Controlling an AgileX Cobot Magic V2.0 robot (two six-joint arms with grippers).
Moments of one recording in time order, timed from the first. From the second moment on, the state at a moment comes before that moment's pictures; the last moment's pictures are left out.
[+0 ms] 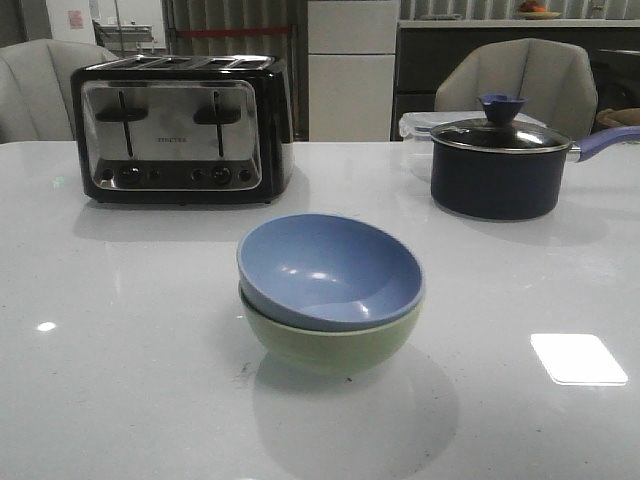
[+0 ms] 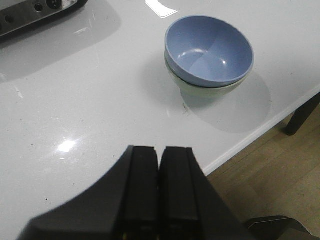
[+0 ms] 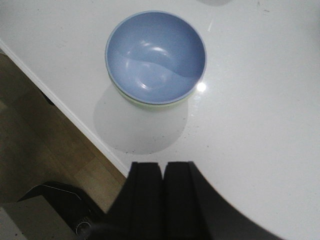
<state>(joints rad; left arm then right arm) -0.62 0.58 -0.62 -0.01 0.75 0.07 0.55 0.75 -0.71 0.15 0.74 -0.21</state>
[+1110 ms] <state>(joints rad) -0.01 0.00 0.00 0.03 0.17 -0.07 0.55 0.75 -0.71 0.15 0.74 -0.21</state>
